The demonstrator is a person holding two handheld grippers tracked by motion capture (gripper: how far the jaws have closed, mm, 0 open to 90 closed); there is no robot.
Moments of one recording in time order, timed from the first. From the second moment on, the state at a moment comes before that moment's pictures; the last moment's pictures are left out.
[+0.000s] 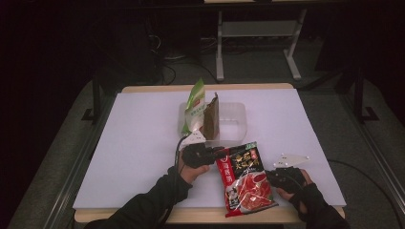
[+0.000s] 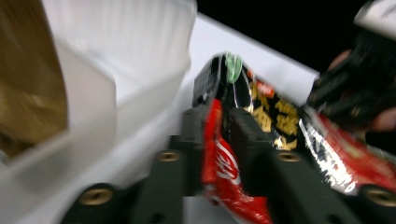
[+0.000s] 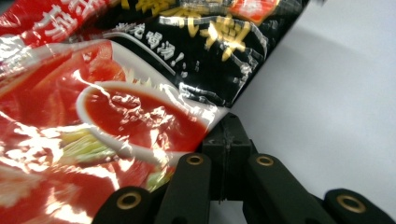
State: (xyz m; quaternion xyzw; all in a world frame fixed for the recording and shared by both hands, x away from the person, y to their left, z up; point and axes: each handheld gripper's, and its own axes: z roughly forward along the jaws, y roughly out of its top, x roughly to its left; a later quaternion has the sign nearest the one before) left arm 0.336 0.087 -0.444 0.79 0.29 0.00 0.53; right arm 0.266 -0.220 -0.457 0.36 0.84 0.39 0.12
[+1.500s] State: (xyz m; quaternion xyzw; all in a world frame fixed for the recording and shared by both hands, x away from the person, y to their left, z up) left arm 0.331 0.095 -0.438 0.80 0.28 0.02 0.53; right arm 0.266 -0.217 -0.457 0.34 0.84 0.41 0.11
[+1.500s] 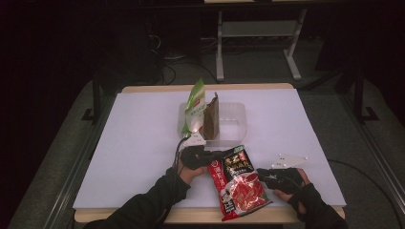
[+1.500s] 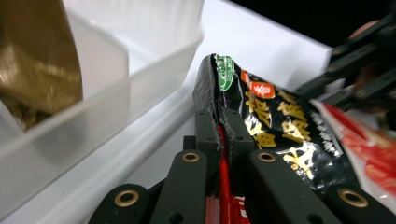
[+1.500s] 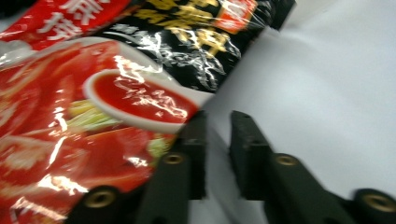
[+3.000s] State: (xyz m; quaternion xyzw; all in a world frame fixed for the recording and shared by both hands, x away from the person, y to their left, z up) left arm 0.291 0.124 -0.351 0.74 0.22 0.12 0.62; right arm 0.274 -0.245 -0.450 0.39 0.79 0.43 0.19
